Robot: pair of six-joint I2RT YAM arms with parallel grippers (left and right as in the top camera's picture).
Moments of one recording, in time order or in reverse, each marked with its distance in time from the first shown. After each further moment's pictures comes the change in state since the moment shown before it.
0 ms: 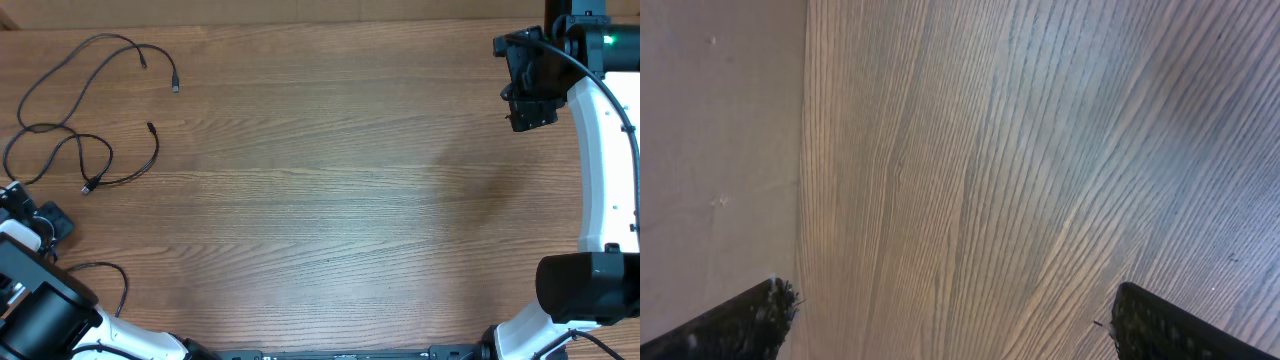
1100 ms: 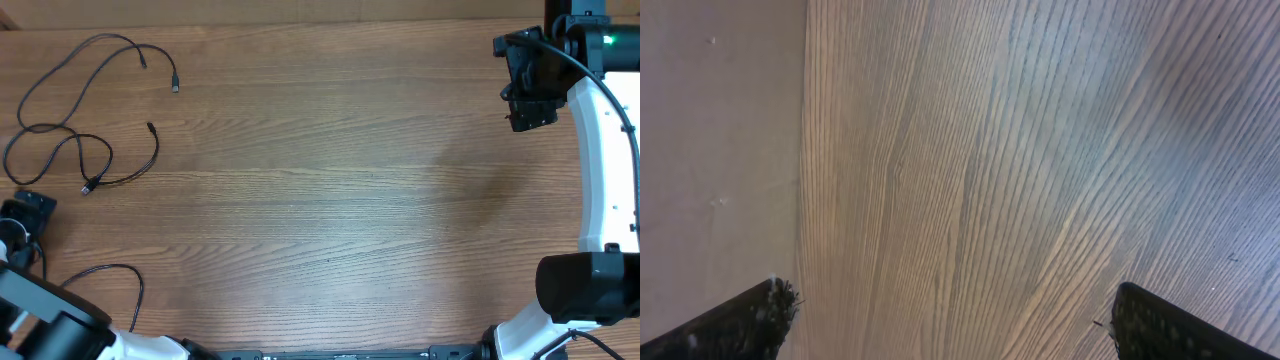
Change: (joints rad) left arm 0.081 -0.153 0.138 -0.365 0.243 -0.429; right arm 0.000 0.000 0.000 0.001 0.000 0.000
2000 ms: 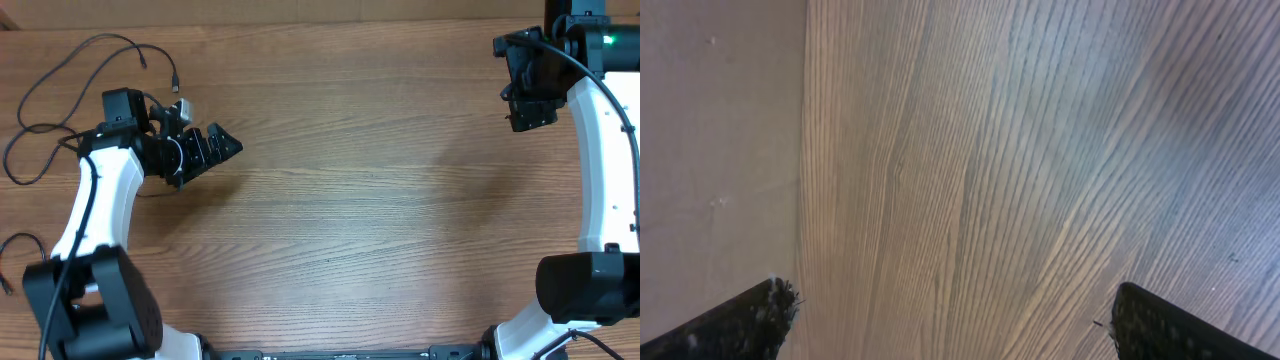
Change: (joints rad) left arm -0.778 -0.085 0.009 -0.206 0.319 0.116; right arm 0.000 0.000 0.000 -0.001 0.000 0.000
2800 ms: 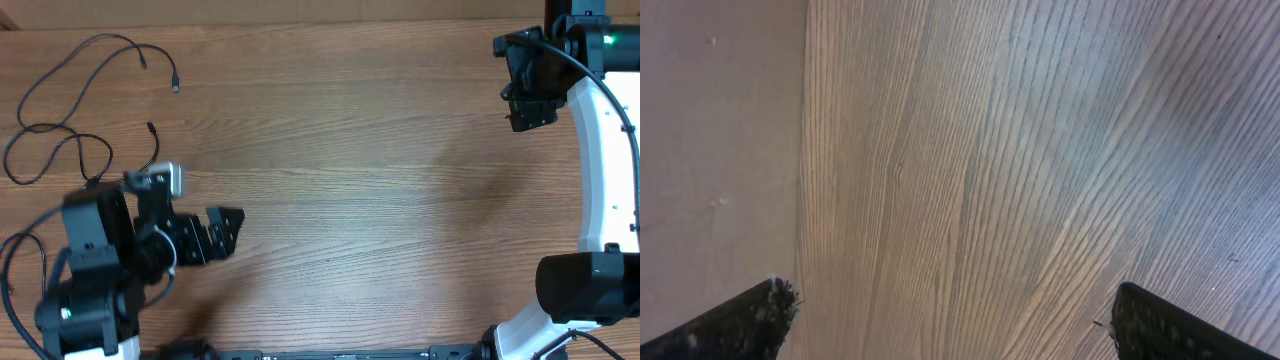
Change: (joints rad) left arm -0.055 -0.848 -0.158 -0.370 -0.121 0.037; right arm 0.000 0.000 0.000 0.000 0.000 0.000
